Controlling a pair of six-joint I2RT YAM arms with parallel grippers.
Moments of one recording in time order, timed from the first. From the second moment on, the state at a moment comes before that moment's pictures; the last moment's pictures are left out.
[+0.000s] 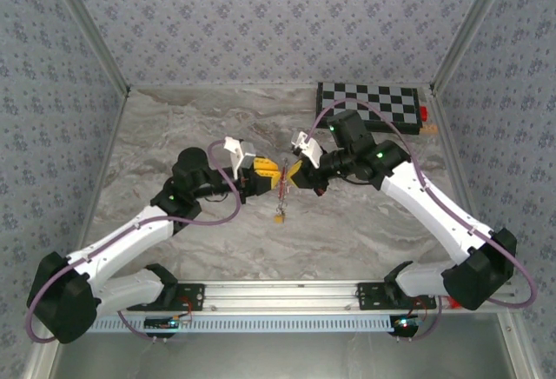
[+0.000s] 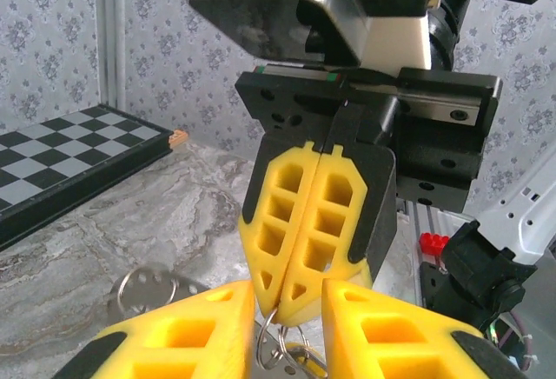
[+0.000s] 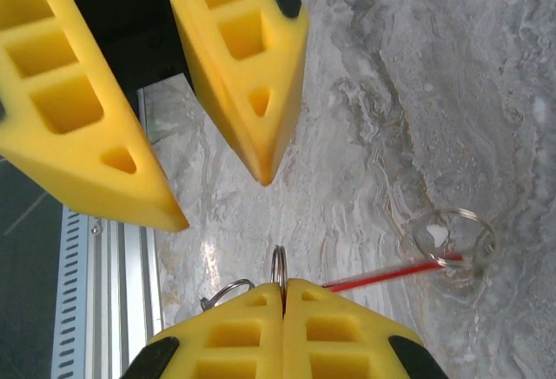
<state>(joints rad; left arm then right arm) -0.67 1.08 0.70 0.33 0.67 -0.19 0.61 1.30 1.25 -0.75 -0.66 -0.34</state>
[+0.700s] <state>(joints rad) -0.65 1.14 0.73 0.27 0.74 -0.16 0.62 1.30 1.25 -0.78 -0.63 -0.37</state>
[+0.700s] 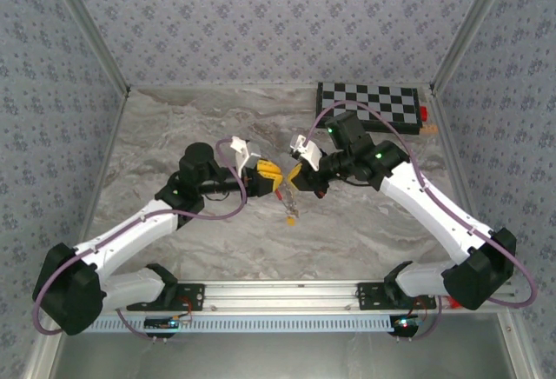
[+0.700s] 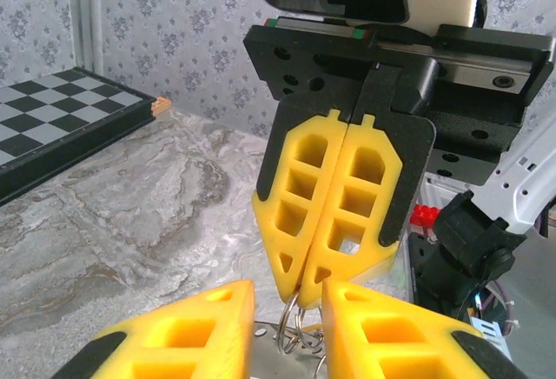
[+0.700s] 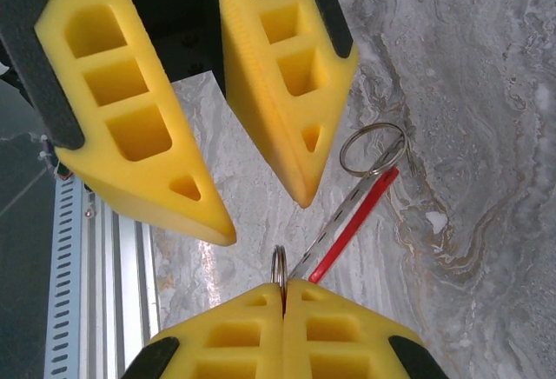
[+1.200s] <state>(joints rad) -0.64 1.19 0.73 0.25 0.76 -0.15 0.62 1.30 1.25 -0.78 -0.62 -0.38</state>
